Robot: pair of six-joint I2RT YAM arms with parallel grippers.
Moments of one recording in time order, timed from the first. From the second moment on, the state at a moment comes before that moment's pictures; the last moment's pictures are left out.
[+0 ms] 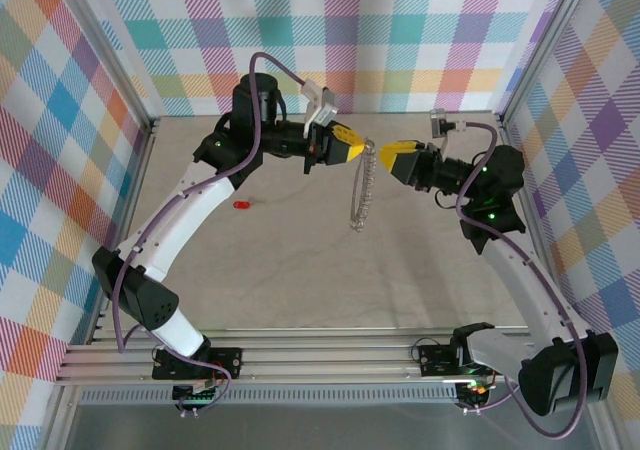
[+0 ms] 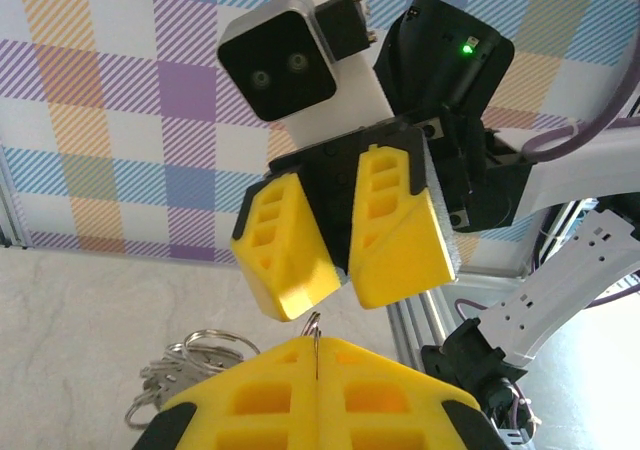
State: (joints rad) left arm -0.58 1.61 1.77 -0.36 1.01 0.06; right arm 0.22 1.10 0.96 0.46 -1.03 0.82
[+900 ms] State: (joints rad) left arm -0.59 1.61 1.75 -0.32 1.02 0.00; right arm 0.24 1.18 1.00 0.39 -0.88 0.86
